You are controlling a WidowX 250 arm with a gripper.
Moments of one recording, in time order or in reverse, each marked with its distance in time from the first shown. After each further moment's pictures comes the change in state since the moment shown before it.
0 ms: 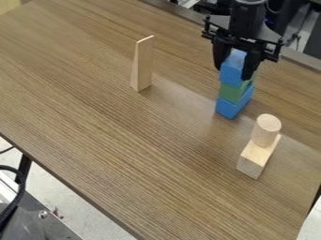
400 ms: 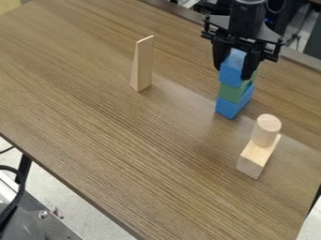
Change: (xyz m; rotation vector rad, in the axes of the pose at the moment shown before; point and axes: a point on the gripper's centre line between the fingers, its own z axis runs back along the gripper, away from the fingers) arm 0.000 0.002 0.000 -0.002 0.002 0.010
